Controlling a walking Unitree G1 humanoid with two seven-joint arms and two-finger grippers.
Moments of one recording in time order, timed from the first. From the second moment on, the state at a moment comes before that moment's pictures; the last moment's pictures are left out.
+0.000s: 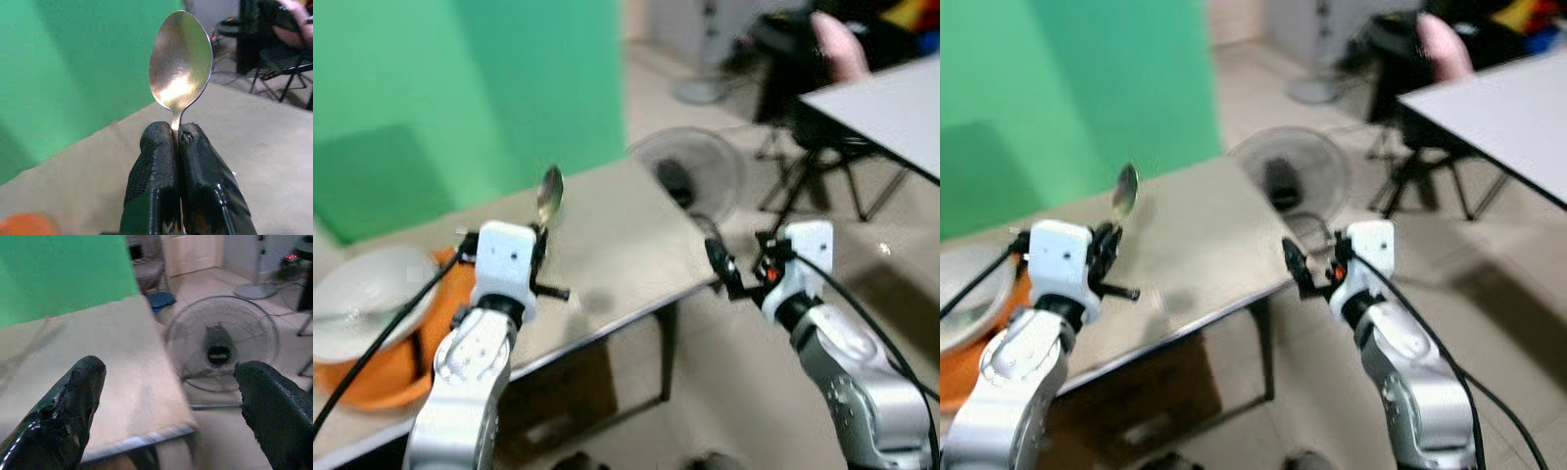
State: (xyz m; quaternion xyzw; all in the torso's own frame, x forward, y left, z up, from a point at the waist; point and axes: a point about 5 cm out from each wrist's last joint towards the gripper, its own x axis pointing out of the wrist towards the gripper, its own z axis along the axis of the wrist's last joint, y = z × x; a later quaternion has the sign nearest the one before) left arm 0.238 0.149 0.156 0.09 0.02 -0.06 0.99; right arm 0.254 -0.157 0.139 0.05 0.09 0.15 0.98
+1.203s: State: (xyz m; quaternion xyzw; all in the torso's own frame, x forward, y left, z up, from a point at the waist) left arm 0.235 0.144 0.156 0.06 0.00 -0.05 1.00; right arm 0.254 -0.163 0.136 0.02 0.10 0.13 0.99
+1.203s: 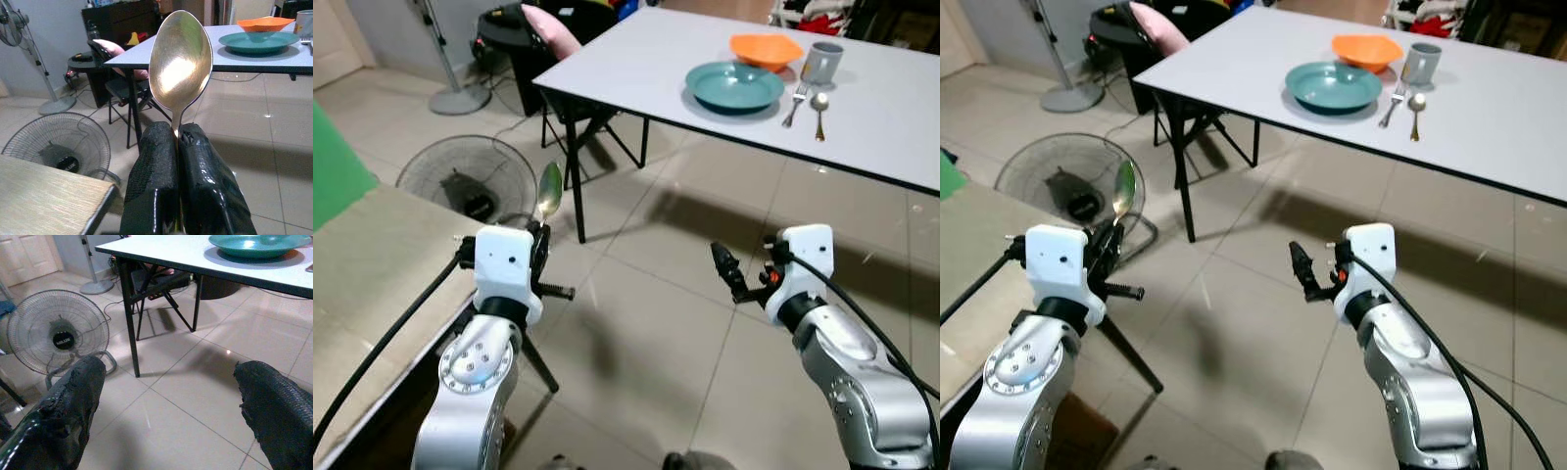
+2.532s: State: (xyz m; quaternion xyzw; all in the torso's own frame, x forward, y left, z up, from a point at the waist) left arm 0.235 0.131 0.144 0.04 0.01 -0.09 0.99; right arm 0.257 -0.174 0.141 0.01 0.09 0.10 0.99
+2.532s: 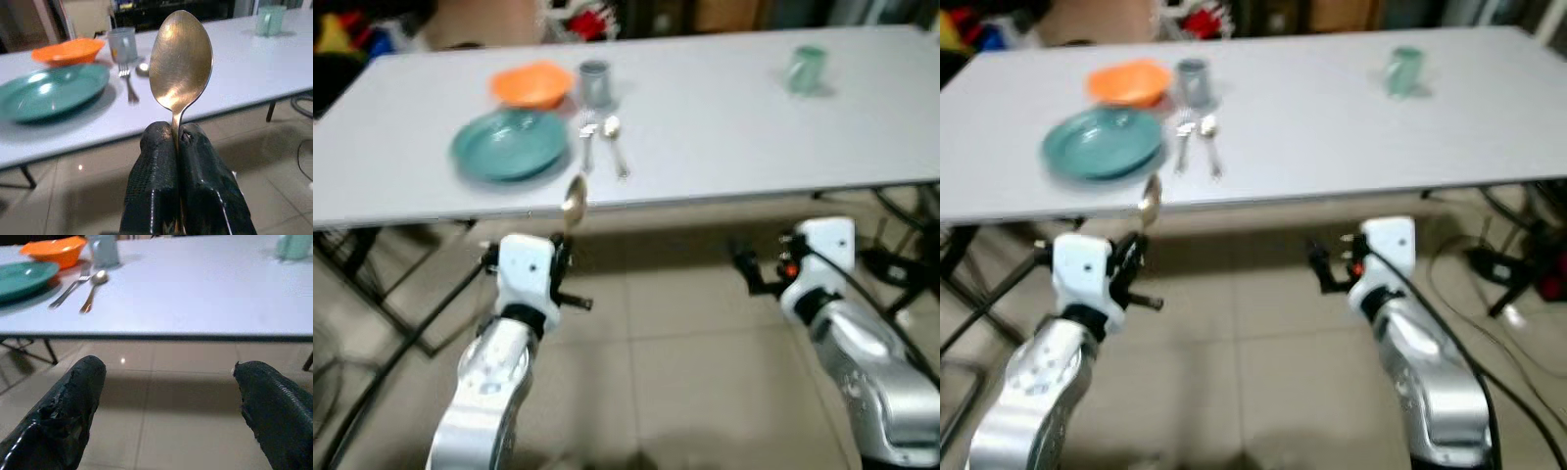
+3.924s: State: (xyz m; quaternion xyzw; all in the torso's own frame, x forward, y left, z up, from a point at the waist) left arm 0.246 0.134 0.139 0.05 0.01 -0.09 0.99; right arm 0.255 -0.158 0.141 -0.02 0.07 0.13 0.99
